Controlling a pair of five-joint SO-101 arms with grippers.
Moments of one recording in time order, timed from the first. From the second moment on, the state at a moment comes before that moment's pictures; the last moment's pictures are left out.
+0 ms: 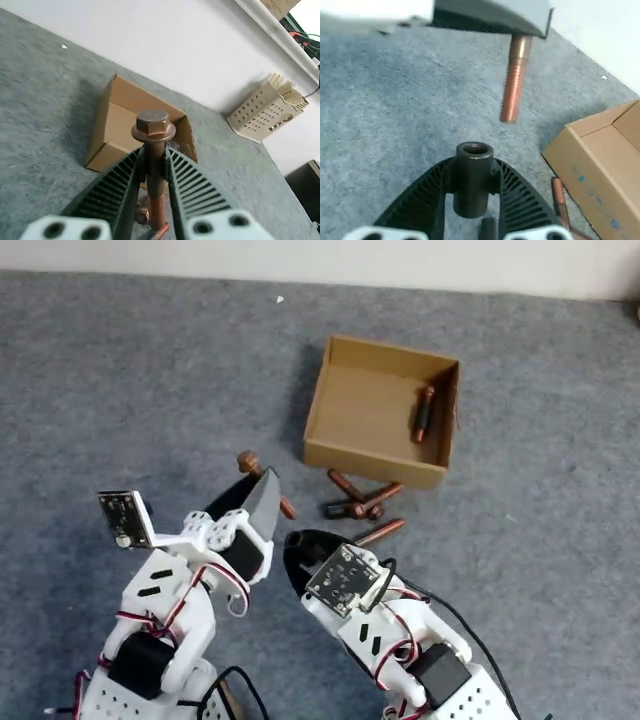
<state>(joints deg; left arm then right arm) 20.1 -103.2 83.2 36.8 43.6 -46.1 -104.3 92.9 39.0 19.9</state>
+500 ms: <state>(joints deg) 20.5 -103.6 83.0 44.0 42.7 -44.8 -104.3 93.0 36.6 20.1</state>
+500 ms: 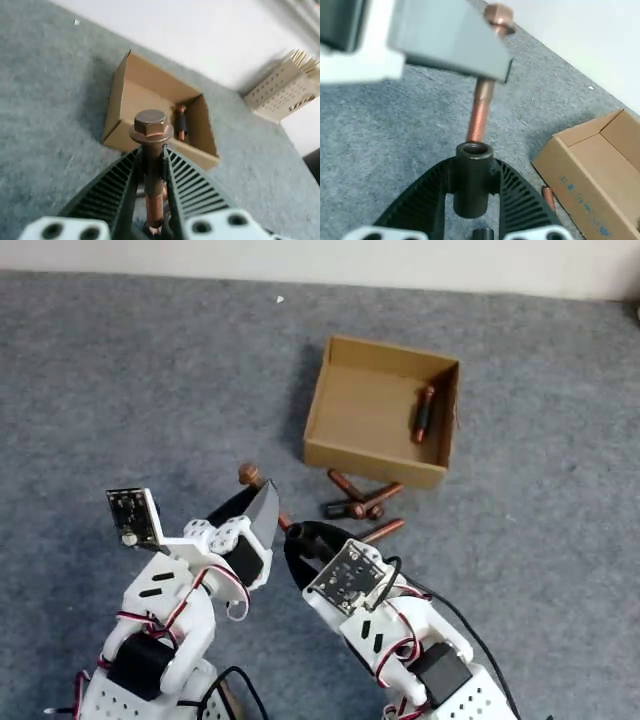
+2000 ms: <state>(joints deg) 24.5 -104.1 80.7 49.0 42.2 -44.7 -104.1 95.1 36.6 20.1</state>
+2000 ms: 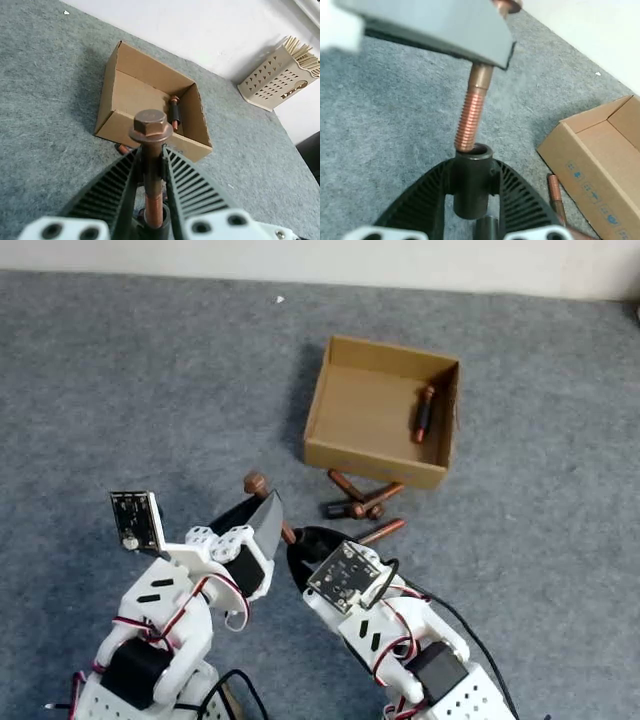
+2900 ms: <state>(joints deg) 26.4 -103.7 83.5 46.5 38.5 -42.6 -104.2 95.1 36.6 20.1</state>
